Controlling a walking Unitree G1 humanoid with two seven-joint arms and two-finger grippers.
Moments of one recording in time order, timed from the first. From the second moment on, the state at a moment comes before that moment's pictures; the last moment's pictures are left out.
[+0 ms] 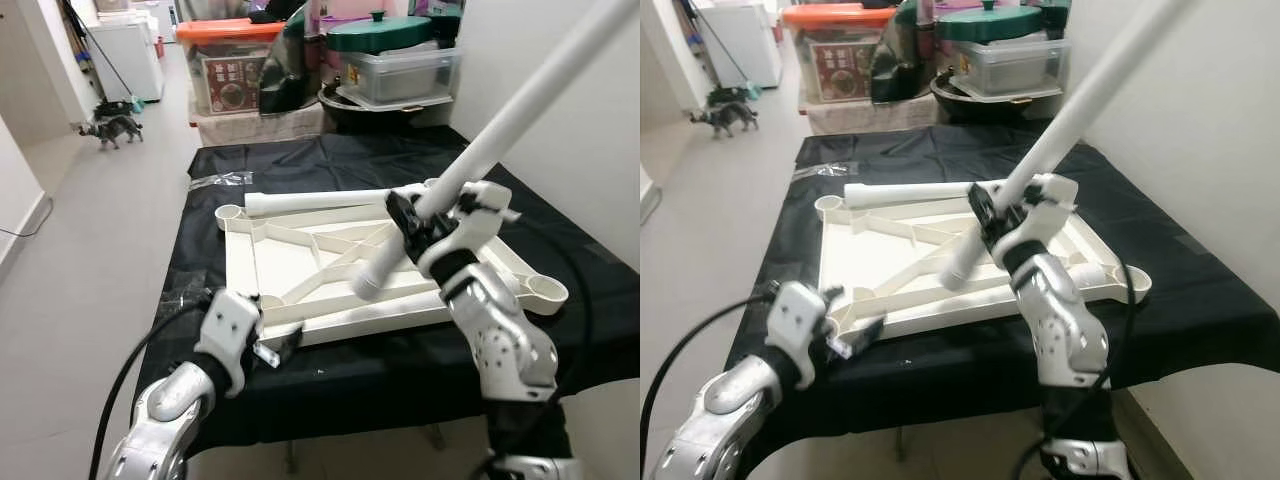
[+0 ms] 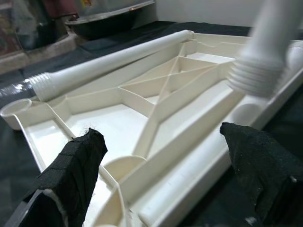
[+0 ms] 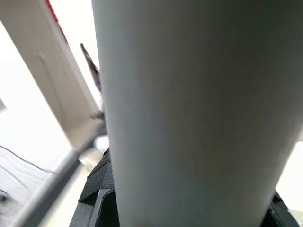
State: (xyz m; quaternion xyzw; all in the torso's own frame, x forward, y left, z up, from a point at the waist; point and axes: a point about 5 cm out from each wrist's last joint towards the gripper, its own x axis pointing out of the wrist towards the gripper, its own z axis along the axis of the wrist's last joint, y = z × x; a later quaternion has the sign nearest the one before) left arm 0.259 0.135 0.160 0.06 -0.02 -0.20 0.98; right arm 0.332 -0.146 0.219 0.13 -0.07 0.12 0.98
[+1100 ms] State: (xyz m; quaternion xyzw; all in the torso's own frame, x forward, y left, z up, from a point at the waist) left arm 0.253 0.113 0.162 -0.02 -0.03 -0.09 1.00; right arm 0.317 -0.140 0.201 0.07 -0.11 0.07 0.99
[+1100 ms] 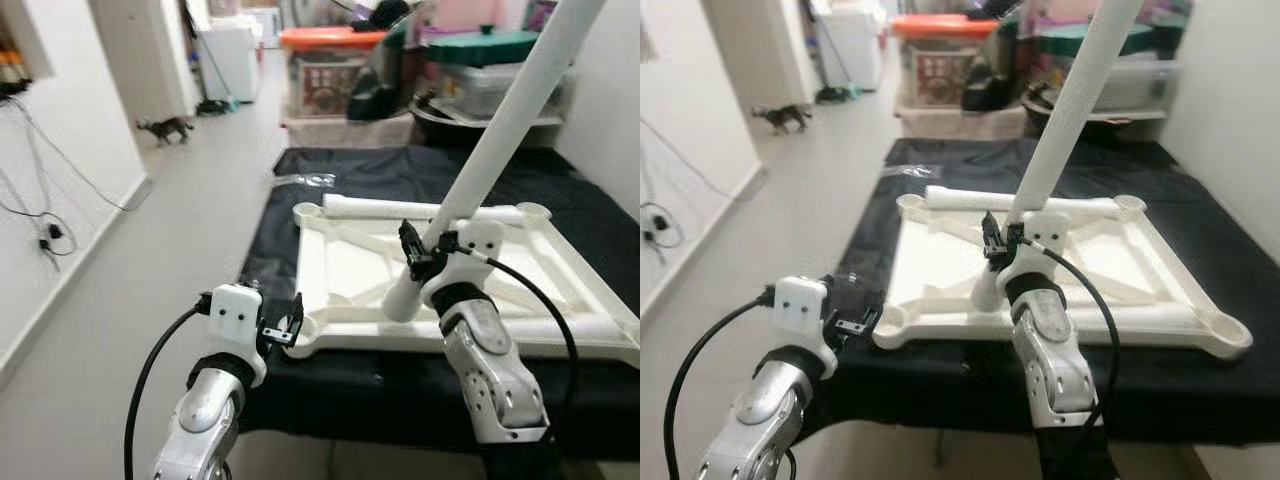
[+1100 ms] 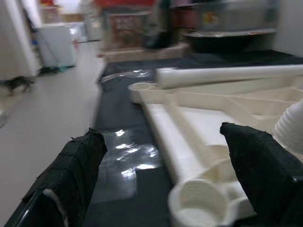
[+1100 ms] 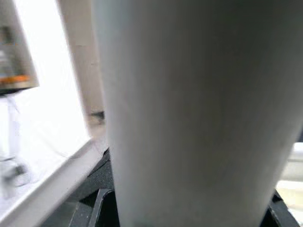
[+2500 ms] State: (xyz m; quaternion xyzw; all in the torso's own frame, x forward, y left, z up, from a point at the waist) left arm 0.255 0.118 0.172 -0.02 -0.05 -0.06 1.00; right arm 0.327 -0.139 0.231 0.10 -0.15 0.08 0.98
